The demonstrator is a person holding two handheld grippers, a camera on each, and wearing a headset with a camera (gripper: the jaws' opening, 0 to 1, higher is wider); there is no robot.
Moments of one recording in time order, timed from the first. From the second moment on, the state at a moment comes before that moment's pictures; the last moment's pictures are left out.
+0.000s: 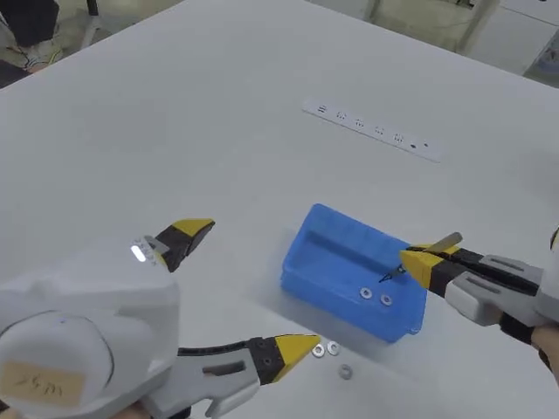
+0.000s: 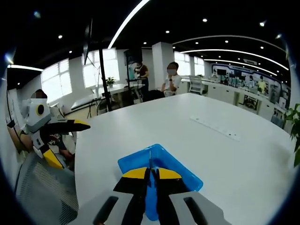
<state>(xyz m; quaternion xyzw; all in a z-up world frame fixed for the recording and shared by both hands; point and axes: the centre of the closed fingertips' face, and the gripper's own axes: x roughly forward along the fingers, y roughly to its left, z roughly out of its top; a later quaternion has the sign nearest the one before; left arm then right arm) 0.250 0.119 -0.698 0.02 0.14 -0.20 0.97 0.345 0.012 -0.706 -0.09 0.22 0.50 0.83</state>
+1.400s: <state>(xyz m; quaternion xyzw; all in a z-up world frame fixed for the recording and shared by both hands) 0.250 0.118 -0.703 0.02 0.15 -0.21 0.97 0.276 0.018 -0.756 -0.08 0.29 0.54 0.79</state>
